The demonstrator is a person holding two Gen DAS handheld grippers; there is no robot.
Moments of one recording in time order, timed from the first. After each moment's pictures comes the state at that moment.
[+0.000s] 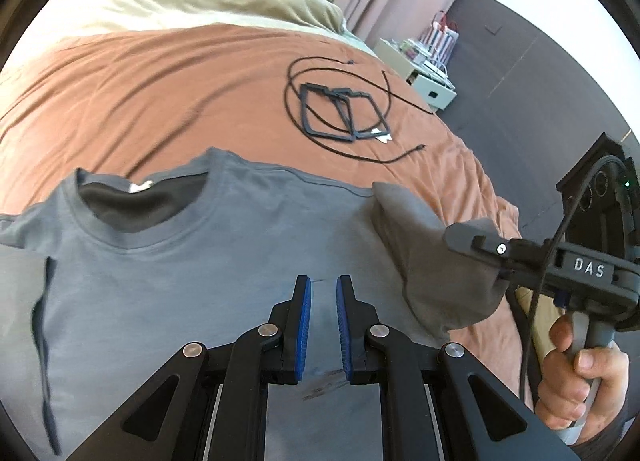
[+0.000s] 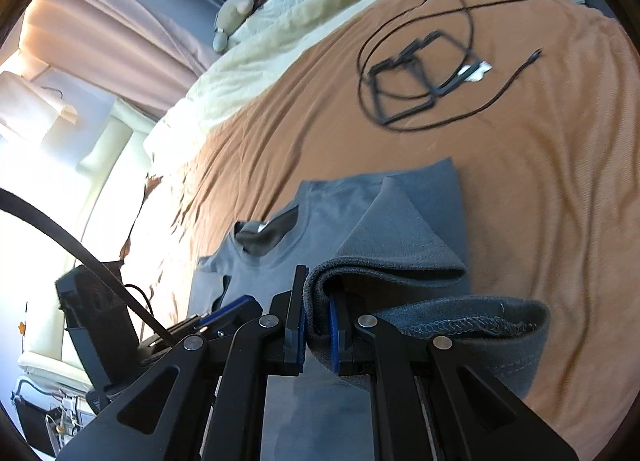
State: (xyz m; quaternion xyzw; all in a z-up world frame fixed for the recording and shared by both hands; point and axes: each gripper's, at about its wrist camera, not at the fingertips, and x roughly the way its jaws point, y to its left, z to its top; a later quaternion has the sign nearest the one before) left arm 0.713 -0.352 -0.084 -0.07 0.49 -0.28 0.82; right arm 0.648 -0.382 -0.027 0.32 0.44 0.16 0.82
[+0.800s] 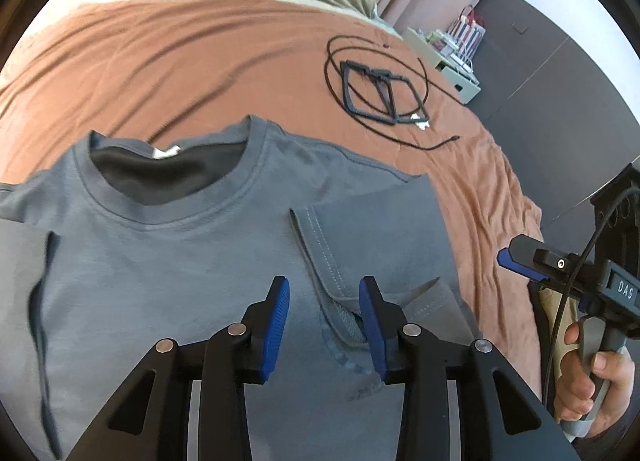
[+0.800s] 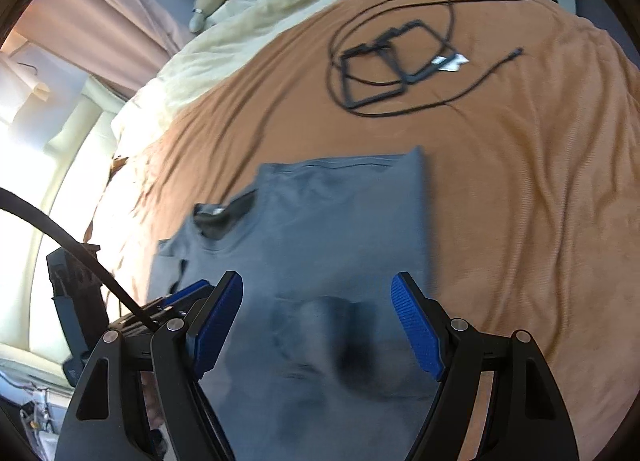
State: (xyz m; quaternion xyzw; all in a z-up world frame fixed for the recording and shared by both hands) left arm 0.735 -0.340 -0.125 -0.08 0.52 -0.26 0.81; right arm 0.680 -0.388 -0.052 0.26 0.47 0.11 0.83
